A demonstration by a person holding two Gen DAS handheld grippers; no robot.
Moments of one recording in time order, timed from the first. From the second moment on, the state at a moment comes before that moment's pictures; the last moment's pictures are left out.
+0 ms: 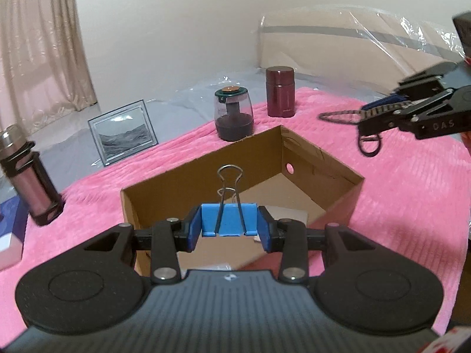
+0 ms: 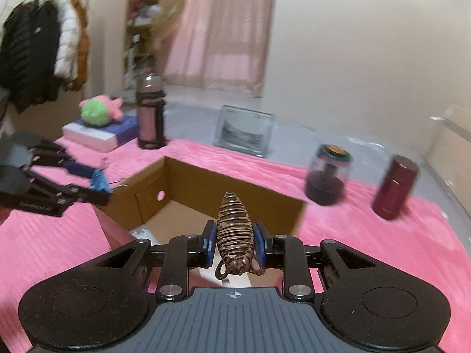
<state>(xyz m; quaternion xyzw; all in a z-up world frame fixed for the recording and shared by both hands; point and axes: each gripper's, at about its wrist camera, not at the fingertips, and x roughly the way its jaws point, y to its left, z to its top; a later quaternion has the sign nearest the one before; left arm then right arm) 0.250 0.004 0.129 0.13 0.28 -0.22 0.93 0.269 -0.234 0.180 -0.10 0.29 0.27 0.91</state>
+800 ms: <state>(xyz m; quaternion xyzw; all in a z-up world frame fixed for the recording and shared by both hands) 0.412 -0.010 0.034 0.19 0.45 -0.24 0.84 0.442 -0.128 0.054 -0.23 0.44 0.37 0.78</state>
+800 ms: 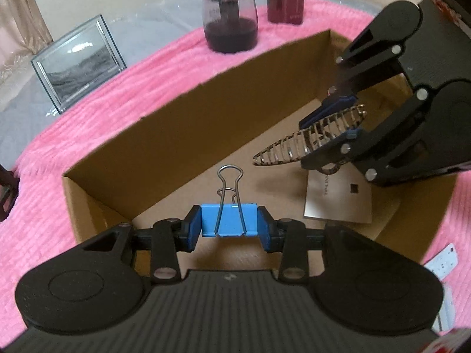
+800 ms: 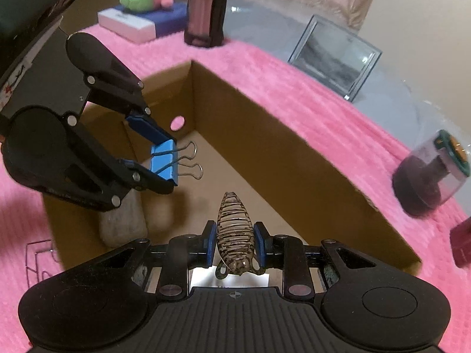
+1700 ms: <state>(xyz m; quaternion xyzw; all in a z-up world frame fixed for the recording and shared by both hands) 0.452 -0.012 -0.014 0.22 0.52 -0.24 0.79 0.485 -0.104 0.006 -0.21 0.49 0.37 0.76</state>
